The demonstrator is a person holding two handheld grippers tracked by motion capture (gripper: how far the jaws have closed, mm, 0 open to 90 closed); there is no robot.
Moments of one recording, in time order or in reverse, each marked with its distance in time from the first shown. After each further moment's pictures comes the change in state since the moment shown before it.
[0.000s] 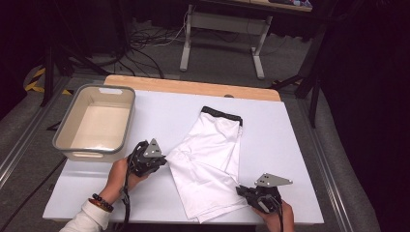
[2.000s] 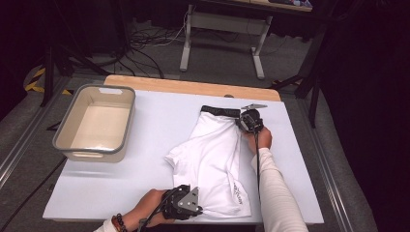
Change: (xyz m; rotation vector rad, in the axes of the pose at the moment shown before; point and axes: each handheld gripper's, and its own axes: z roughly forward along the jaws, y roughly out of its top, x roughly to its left) left arm -0.123 0.017 0.025 0.078 -0.417 0.433; right arm -0.151 0.152 0.126 0.034 -0.362 0.052
